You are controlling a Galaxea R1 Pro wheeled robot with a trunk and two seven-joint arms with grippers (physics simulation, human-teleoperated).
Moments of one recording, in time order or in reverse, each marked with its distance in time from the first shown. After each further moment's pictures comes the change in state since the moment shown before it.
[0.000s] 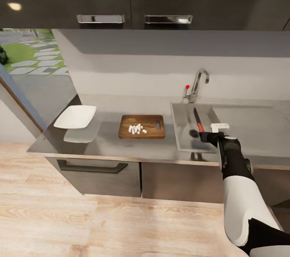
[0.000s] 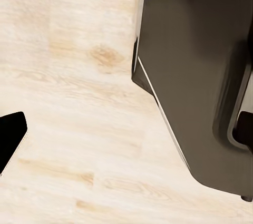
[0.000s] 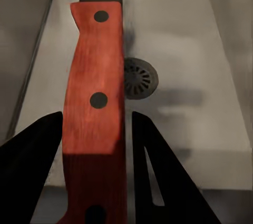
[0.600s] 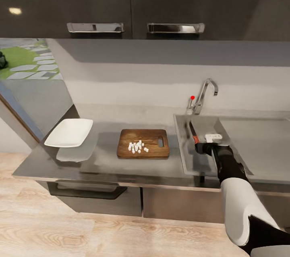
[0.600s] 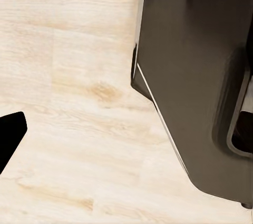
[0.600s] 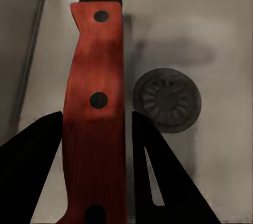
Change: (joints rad) left arm 0.000 0.000 0.000 0.002 -0.001 0.001 0.000; right arm 0.000 -0.008 -0.003 0.185 0.002 -0.002 -0.051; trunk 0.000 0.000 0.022
